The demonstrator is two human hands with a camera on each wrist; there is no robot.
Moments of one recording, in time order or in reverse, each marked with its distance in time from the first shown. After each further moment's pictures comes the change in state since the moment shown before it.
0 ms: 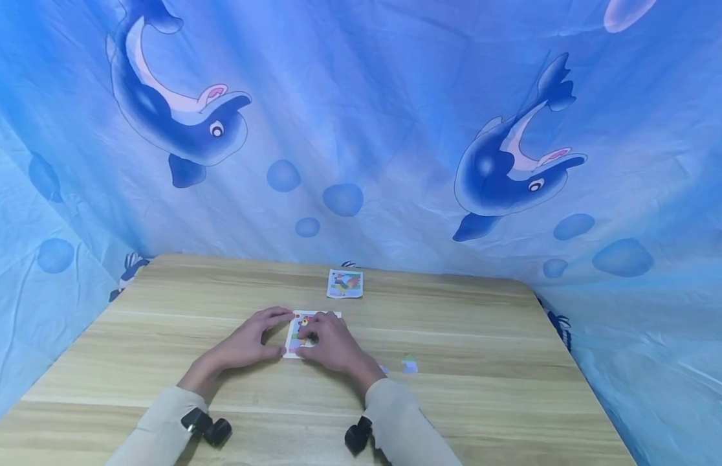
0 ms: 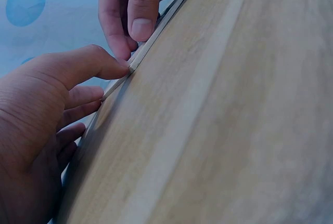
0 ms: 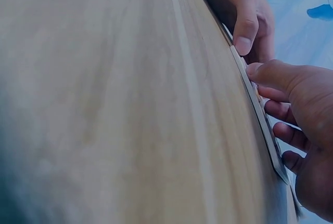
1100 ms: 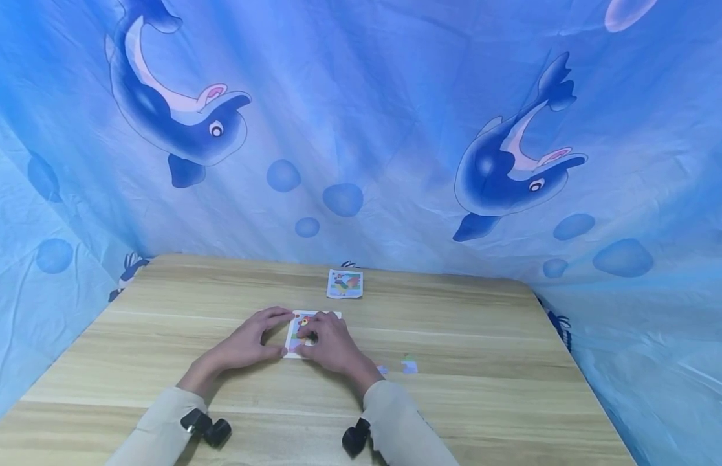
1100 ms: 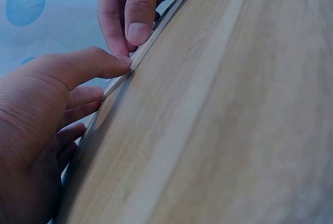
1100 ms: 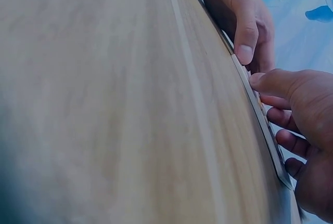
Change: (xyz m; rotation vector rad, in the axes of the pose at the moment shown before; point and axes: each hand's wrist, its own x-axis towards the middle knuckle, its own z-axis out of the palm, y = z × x) left_hand 0.000 -0.002 0.001 0.001 0.004 -0.008; right_hand 0.001 -0.005 0.003 0.064 0.046 0.056
